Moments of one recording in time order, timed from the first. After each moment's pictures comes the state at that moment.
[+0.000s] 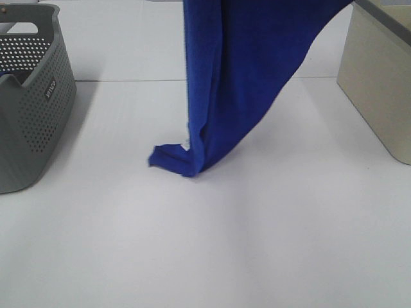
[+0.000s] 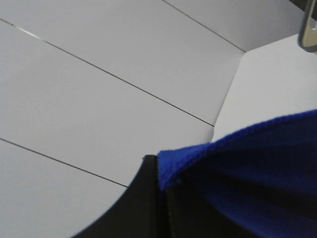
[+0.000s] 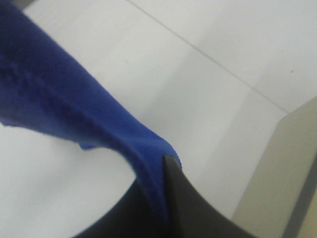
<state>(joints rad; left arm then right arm) -0.82 1.72 -2.01 0.75 0.57 0.31 0.15 1.54 -1.70 0.27 1.09 -0.53</state>
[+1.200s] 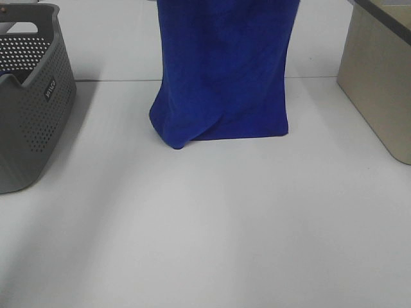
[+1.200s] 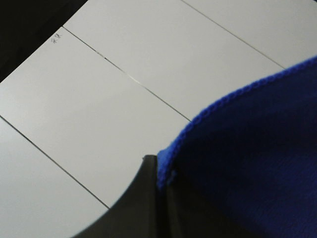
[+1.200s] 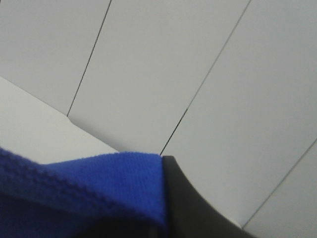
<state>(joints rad) -0.34 2.11 -2.16 0.65 -0.32 0.25 0.19 1.89 -1.97 0.28 0.17 -0.69</state>
